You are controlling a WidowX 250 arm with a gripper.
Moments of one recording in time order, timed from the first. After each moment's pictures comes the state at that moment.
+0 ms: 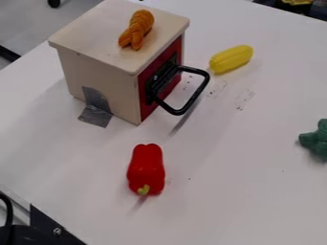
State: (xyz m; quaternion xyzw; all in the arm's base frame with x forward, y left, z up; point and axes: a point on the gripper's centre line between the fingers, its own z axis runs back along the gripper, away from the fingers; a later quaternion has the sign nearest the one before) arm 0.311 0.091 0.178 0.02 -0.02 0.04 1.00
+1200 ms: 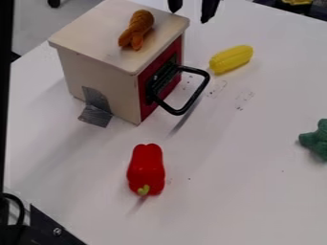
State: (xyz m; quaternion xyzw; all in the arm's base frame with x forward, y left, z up) arm 0.430 0.060 0.088 0.03 -0.02 0.00 1.00
